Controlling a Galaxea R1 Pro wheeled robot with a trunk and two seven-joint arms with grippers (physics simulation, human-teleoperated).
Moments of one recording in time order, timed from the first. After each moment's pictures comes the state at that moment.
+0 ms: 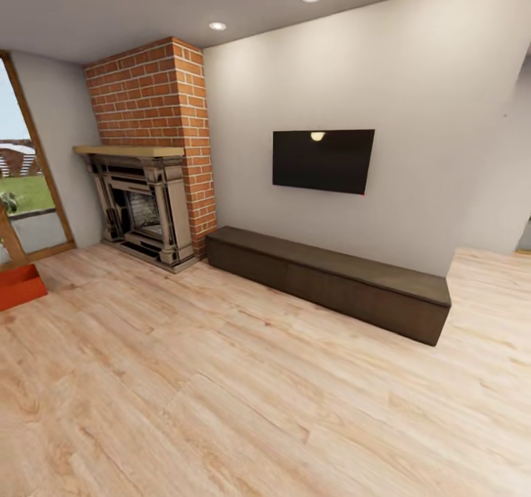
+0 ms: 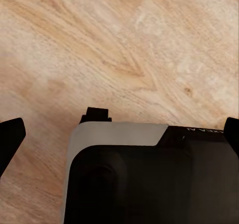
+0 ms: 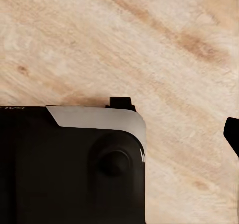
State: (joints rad) left arm -0.17 0.03 -0.01 -0.01 0.15 -0.13 -0.09; right arm -0.17 0.00 0.56 0.03 -0.55 -0.15 -0.03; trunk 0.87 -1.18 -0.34
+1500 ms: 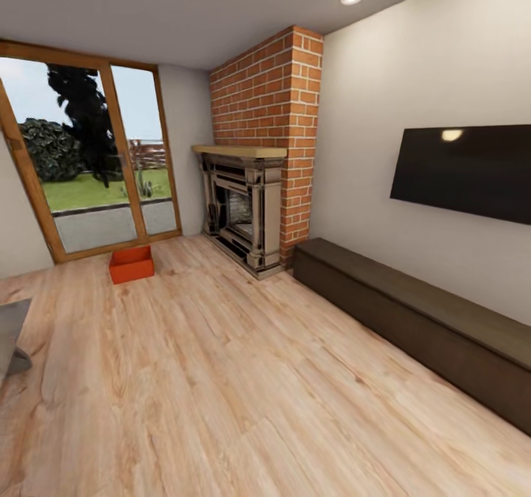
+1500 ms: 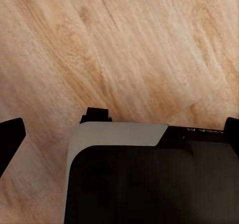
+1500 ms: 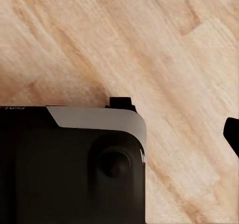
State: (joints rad) left arm -0.17 0.03 -0.01 -0.02 0.15 -0.13 -0.09; right arm -0.17 0.00 0.56 0.03 -0.55 -0.15 -0.03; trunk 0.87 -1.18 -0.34
